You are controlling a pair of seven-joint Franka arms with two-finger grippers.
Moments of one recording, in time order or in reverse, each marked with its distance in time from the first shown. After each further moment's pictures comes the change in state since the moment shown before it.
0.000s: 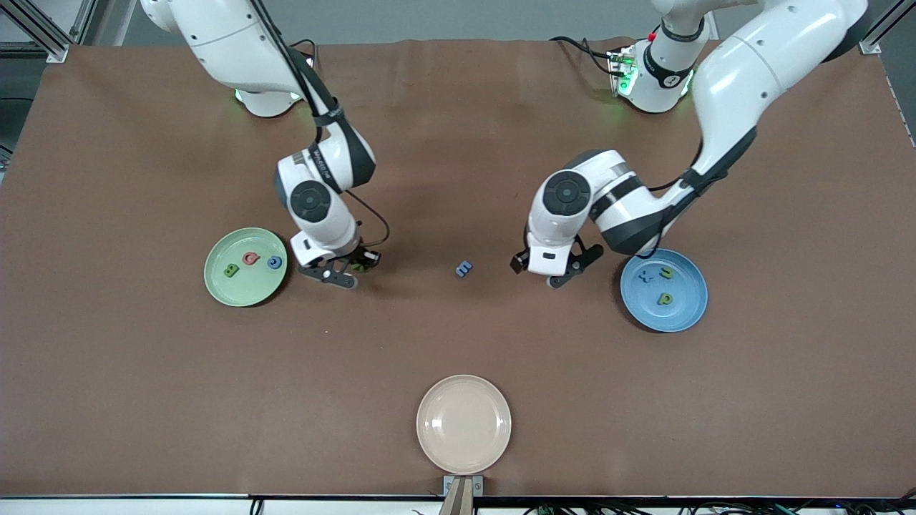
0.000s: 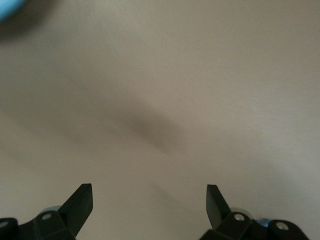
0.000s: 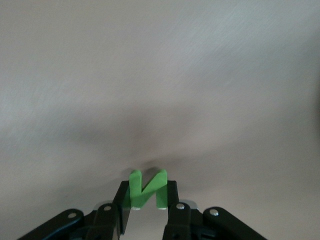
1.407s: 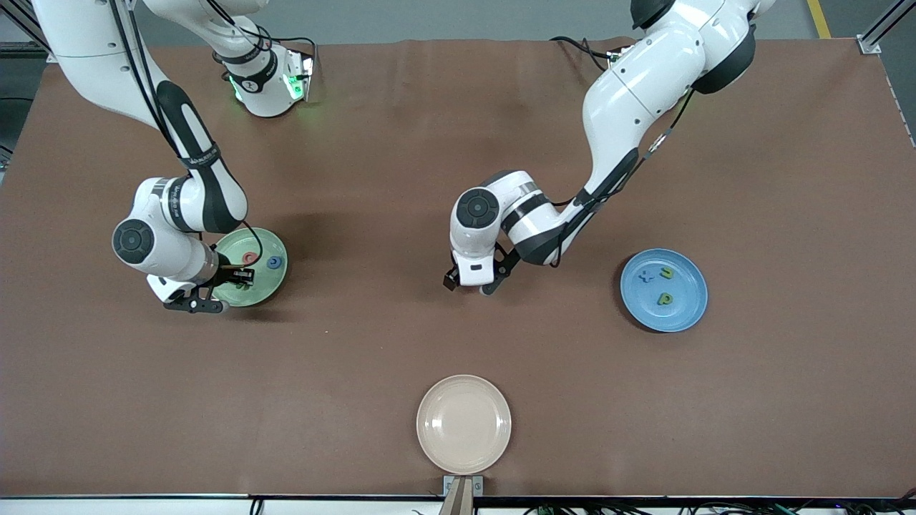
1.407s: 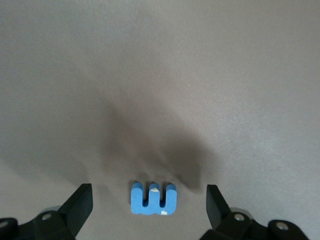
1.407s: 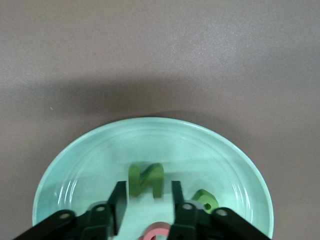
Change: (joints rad) left arm -0.543 0.180 0.413 0.354 -0.212 0.142 -0.122; right arm -0.440 -0.013 0.005 -0.046 -0.017 -0.033 -0.614
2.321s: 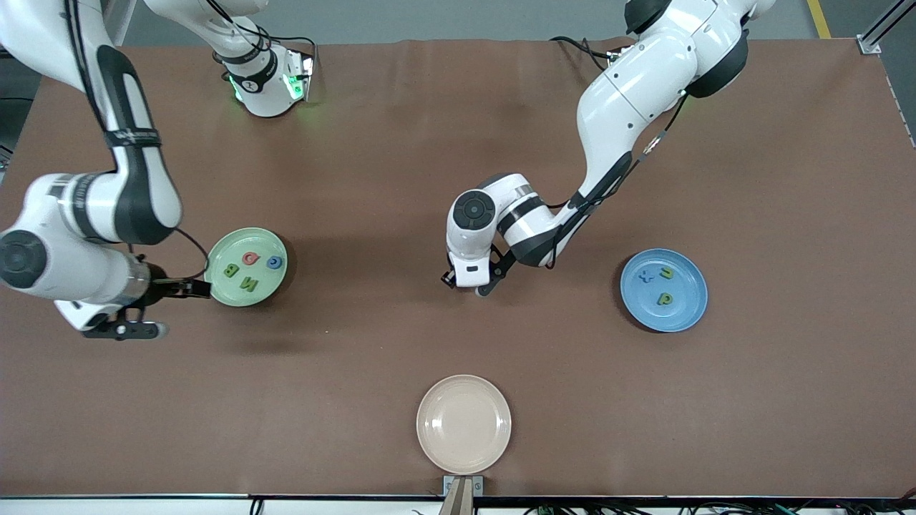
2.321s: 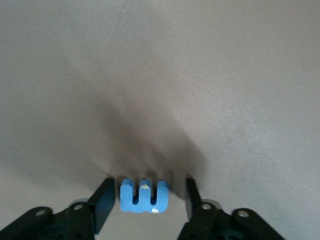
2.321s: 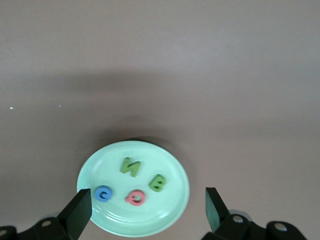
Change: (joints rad) left arm -0.009 0.018 0.003 0.023 -0.012 0.015 -0.001; right arm -0.062 -0.036 -0.007 0.487 -0.076 -0.541 -0.090
